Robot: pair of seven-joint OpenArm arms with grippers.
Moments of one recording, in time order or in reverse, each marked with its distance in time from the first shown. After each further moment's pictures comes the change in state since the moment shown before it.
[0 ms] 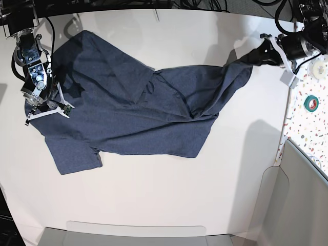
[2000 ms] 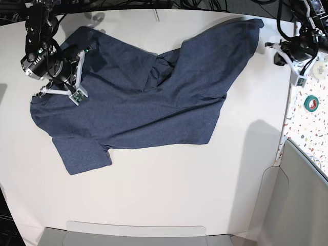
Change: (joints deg) left arm -8.5 10.5 -7.4 0.0 37.0 0.0 0.5; right arm -14.6 -15.9 18.9 18.6 27.4 0.0 -11.8
